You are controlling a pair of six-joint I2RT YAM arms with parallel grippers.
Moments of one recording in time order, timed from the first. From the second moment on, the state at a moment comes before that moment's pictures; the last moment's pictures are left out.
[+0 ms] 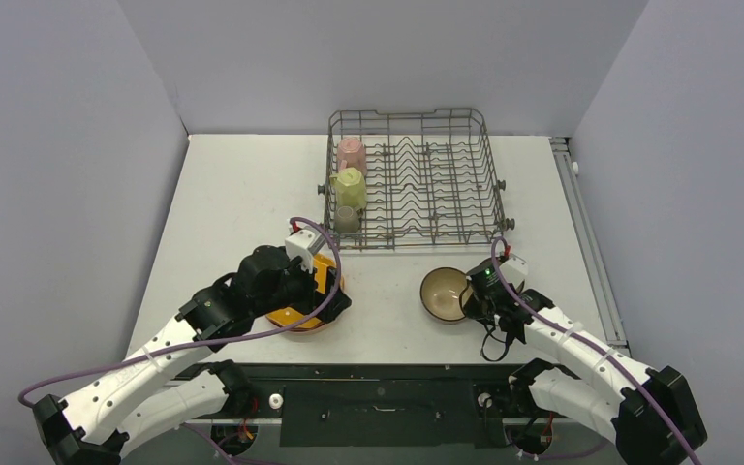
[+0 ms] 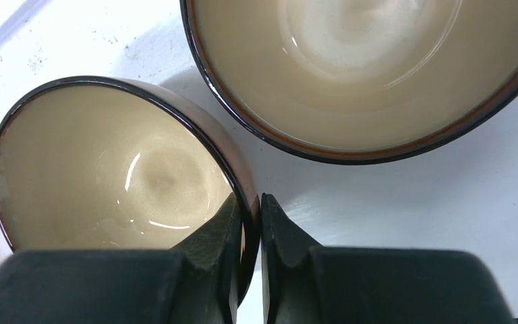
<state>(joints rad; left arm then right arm) -0.81 0.80 0.77 -0.54 0.05 -0.41 0.56 0.96 0.46 -0.56 0.31 1.00</state>
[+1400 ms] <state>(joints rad) -1.17 1.03 0.84 -0.52 -0.33 -0.73 1.10 0.96 0.64 -0.78 0.52 1.08</state>
